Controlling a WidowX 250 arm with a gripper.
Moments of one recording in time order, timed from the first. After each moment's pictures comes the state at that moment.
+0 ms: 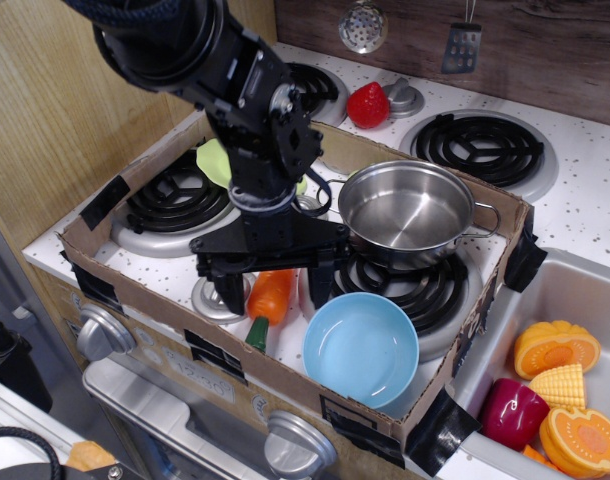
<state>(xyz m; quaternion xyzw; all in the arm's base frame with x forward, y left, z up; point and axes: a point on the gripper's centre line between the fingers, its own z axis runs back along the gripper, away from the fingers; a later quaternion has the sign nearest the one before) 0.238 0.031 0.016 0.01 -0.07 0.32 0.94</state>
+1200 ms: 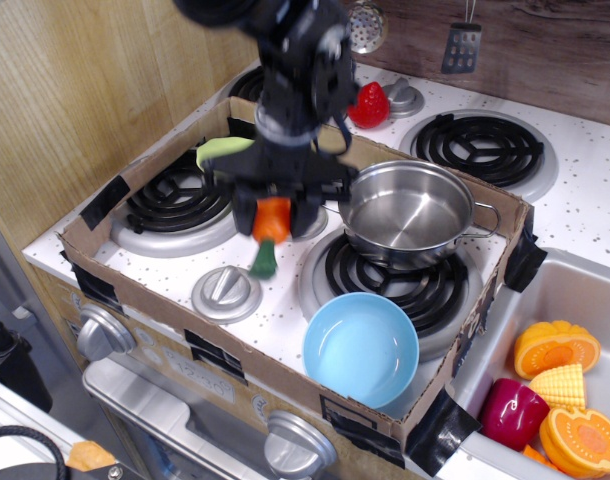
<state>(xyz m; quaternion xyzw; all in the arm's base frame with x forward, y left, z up) 0.275 0.058 0.053 0.12 -0.10 0.29 0.94</state>
